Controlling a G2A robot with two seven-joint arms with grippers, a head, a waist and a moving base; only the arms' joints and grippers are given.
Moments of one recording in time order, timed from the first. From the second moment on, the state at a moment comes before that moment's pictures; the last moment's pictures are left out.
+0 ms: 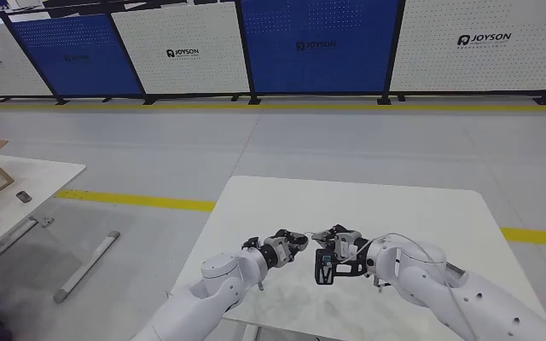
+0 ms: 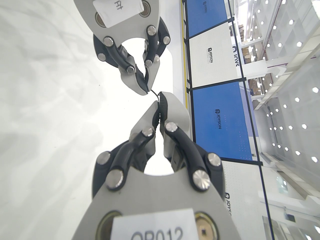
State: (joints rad) left arm 1.38 -1.02 -1.05 -1.80 -1.20 0.34 0.11; right arm -0.59 -0.92 0.28 -1.66 -1.57 -0.34 0.04
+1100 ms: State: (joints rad) left arm 1.35 -1.03 -1.04 -1.78 -1.24 0.34 0.13; right arm -0.59 -0.92 0.28 -1.66 -1.57 -0.34 0.04
